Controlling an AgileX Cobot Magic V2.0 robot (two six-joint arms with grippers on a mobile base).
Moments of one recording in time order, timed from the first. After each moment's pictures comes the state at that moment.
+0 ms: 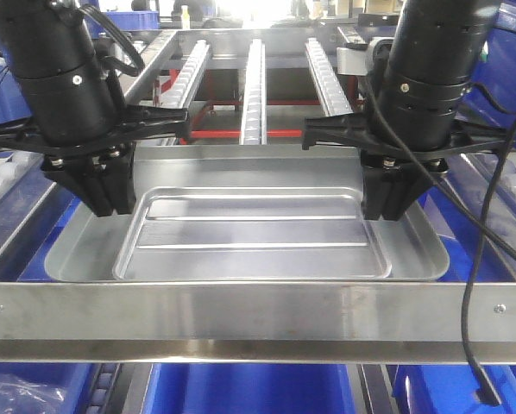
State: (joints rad) left arm -0.56 1.75 -1.23 0.12 0.70 -0.57; right arm 0.43 1.78 -1.22 -0.11 0.69 0.59
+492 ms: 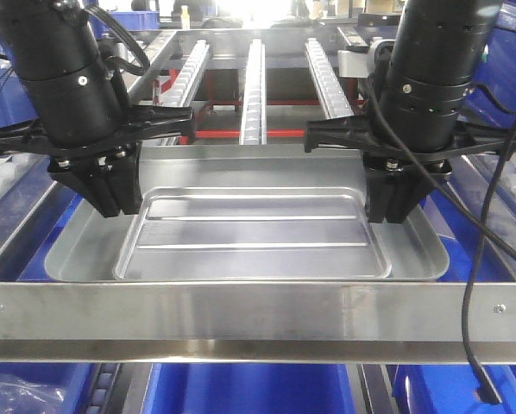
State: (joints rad) left arm -0.56 1.76 -1.23 0.11 0.69 -0.57; right arm 0.43 1.78 -1.22 -0.11 0.71 0.59
